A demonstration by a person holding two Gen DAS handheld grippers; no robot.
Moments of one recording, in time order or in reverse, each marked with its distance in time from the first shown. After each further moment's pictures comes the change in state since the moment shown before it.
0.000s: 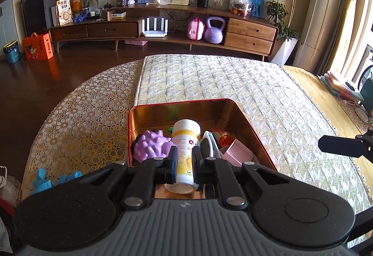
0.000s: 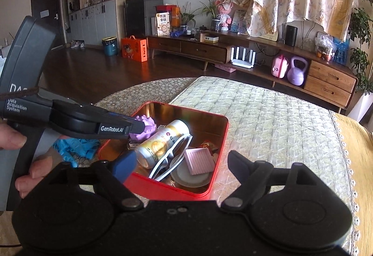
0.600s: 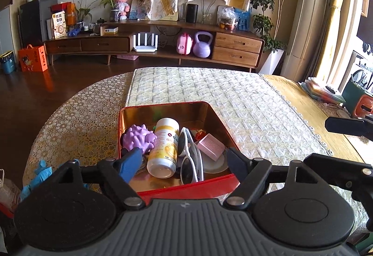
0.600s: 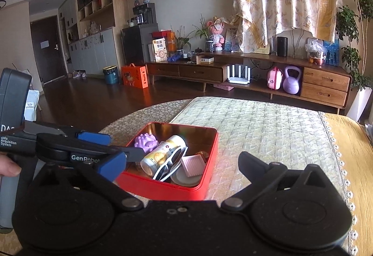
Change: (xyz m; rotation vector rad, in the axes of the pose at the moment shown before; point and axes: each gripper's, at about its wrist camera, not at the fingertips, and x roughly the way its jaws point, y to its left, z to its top) left arm -0.054 -0.020 -0.029 0.009 -0.088 -0.049; right arm -0.060 -0.024 -0.016 0.091 -0.132 0.026
